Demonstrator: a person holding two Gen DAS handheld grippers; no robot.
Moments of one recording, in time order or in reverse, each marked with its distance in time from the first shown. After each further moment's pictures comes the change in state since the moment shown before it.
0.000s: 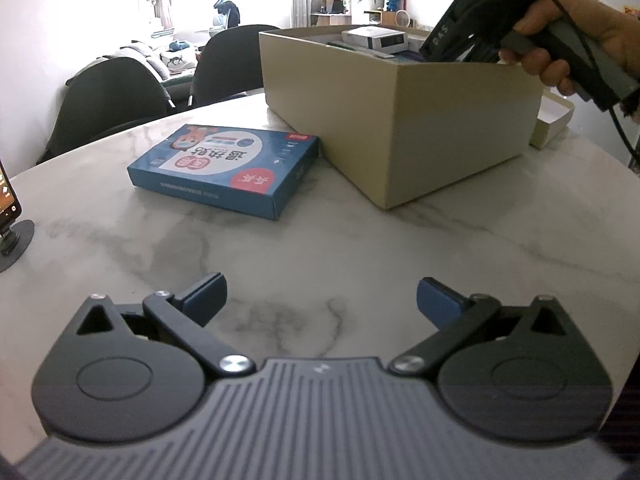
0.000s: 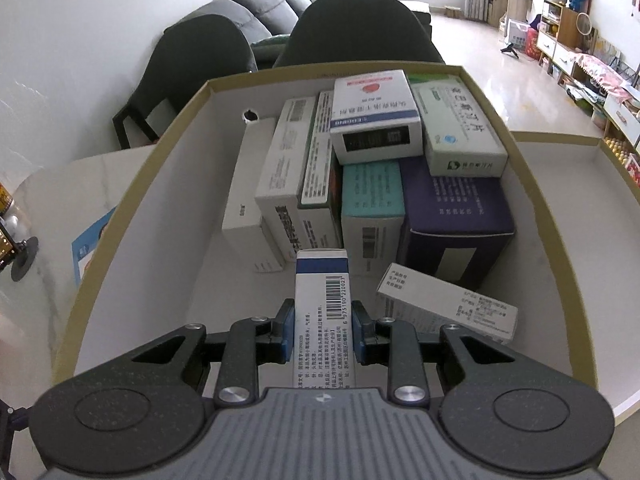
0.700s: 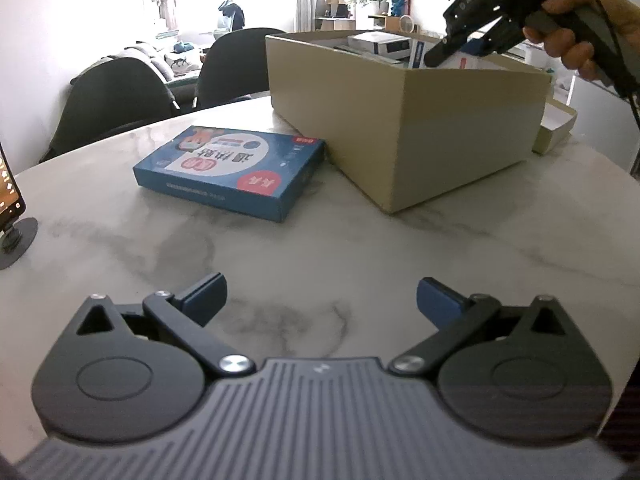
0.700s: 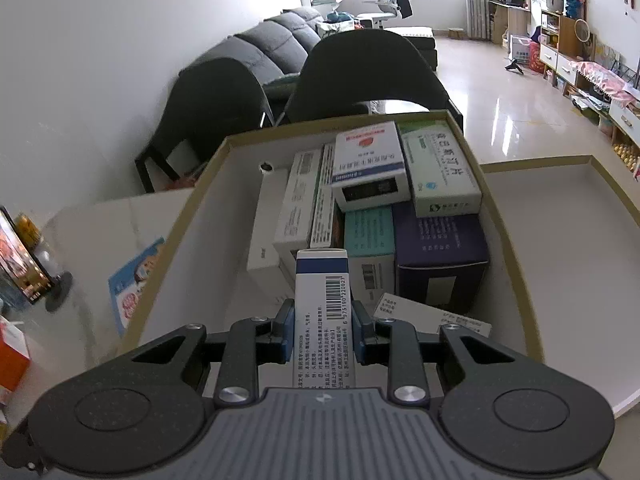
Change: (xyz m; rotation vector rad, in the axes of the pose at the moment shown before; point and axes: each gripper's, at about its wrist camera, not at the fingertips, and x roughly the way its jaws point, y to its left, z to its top) left arm 0.000 0.004 -0.001 -0.016 -0.011 0.005; right arm -0.042 -0.009 0.001 0.038 -0.095 0.067
